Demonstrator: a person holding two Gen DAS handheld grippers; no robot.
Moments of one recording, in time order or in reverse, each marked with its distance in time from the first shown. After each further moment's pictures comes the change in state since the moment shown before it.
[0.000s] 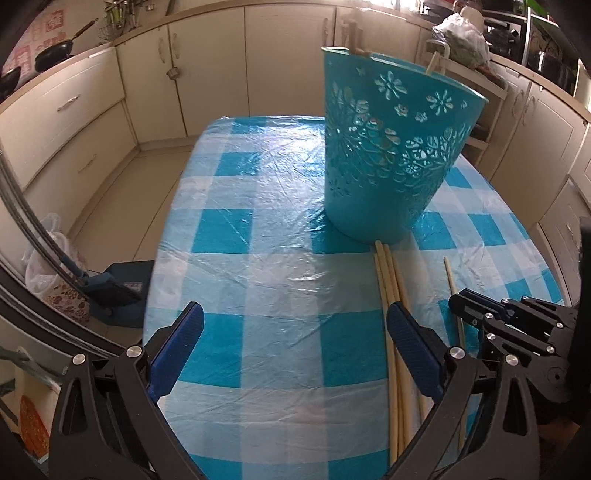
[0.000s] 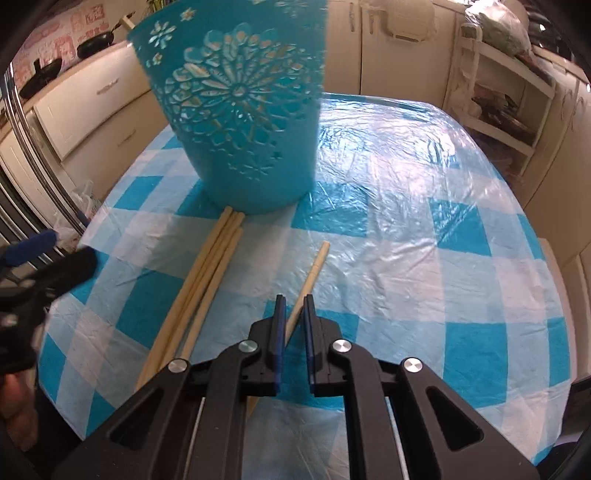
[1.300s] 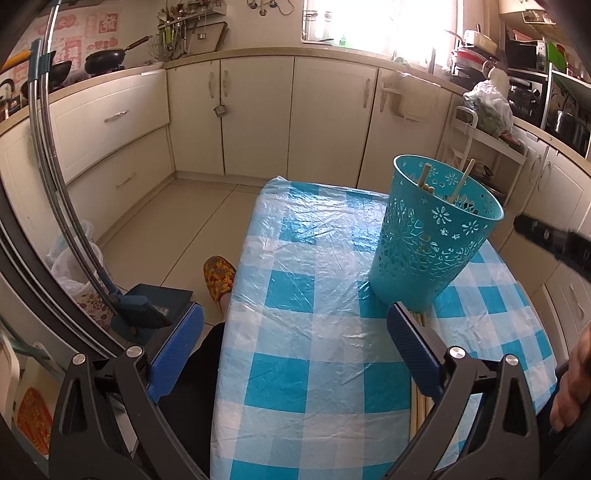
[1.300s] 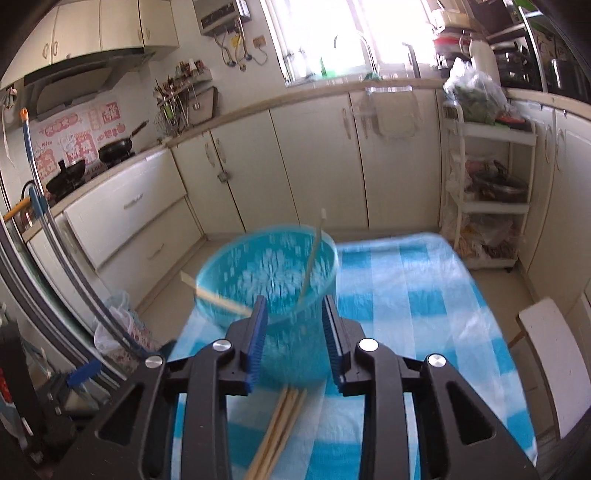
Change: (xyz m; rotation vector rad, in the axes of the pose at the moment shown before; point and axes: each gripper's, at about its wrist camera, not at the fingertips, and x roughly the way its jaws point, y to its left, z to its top) left arm -0.067 0.057 0.016 -0.127 -0.203 0.063; right arm -0.090 0.007 0.076 0.082 -0.315 0.086
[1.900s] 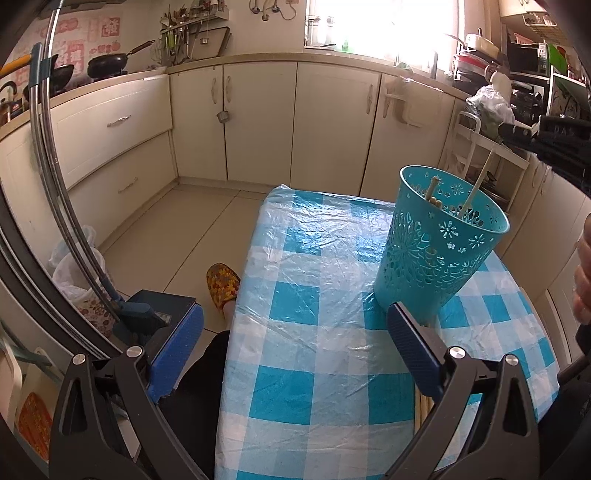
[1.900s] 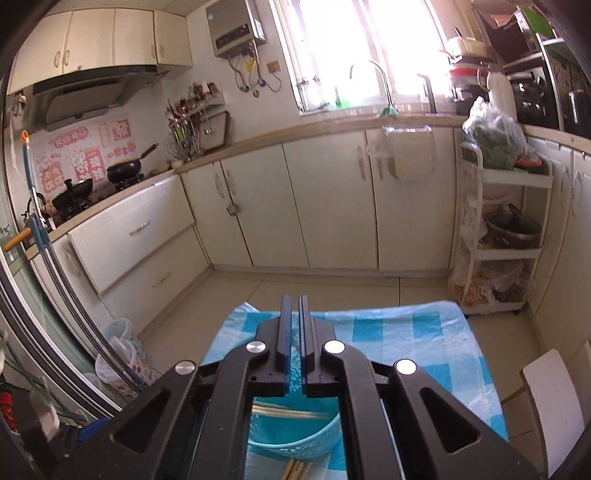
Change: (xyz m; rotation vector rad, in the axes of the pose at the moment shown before) left arm 0.002 0.002 0.007 -0.005 -0.023 0.011; right arm 0.015 0.008 0.082 -0.047 -0.141 0.024
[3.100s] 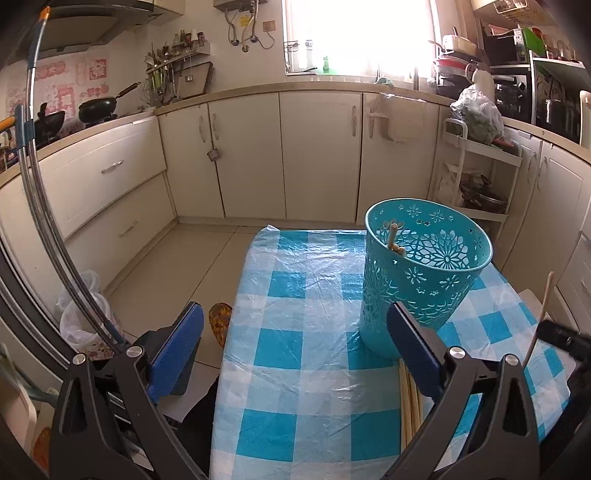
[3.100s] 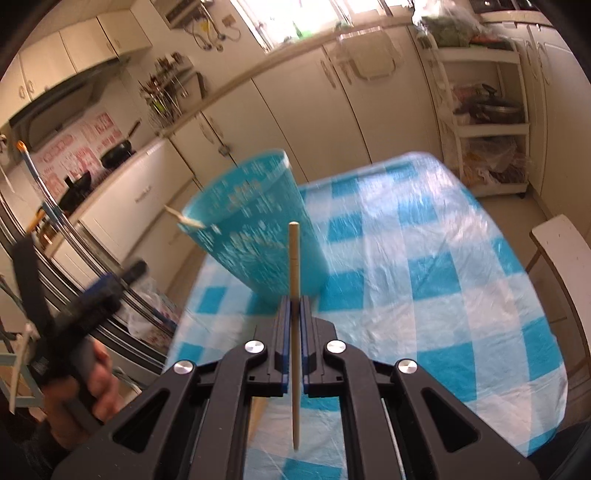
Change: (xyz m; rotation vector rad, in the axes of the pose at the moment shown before) left arm -0.008 -0.037 0.026 0.103 -0.115 0.026; right arm -0.064 -0.050 -0.097 0.216 0.178 0.111
